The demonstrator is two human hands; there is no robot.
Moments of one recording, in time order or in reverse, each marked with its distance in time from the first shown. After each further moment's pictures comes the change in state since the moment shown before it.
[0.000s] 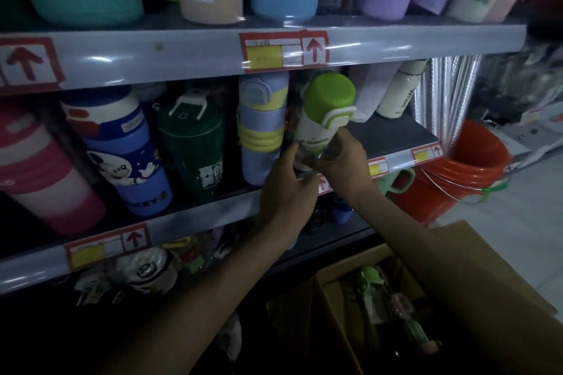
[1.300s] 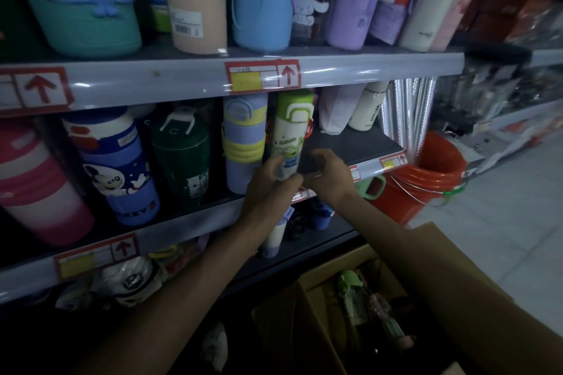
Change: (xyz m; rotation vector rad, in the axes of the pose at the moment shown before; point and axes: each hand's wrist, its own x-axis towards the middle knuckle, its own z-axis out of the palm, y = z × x) left_hand 0.003 0.012 -0.011 -0.144 -0.139 -0.013; right_hand -0.013 -0.011 -0.025 -0.317 -0.134 0.271
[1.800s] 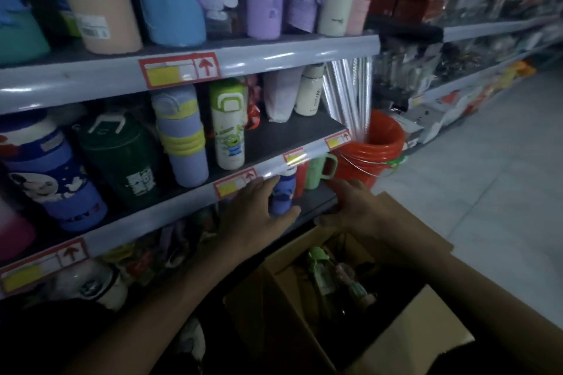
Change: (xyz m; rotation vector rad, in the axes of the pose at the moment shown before) left_hand -0.060 -0.019 0.053 0.559 -0.222 0.269; right_hand -0.098 0.128 -0.095 -0.363 -0.171 0.082
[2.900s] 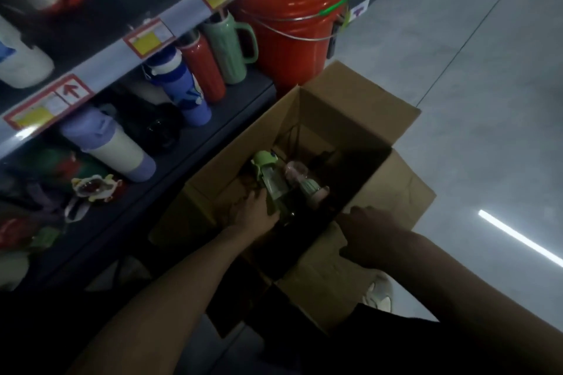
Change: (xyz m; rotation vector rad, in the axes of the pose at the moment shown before) left_hand -0.014 -0.073 0.338 0.481 -0.676 -0.282; right_hand -0.149 0.185 0.089 -0.288 -0.655 0.122
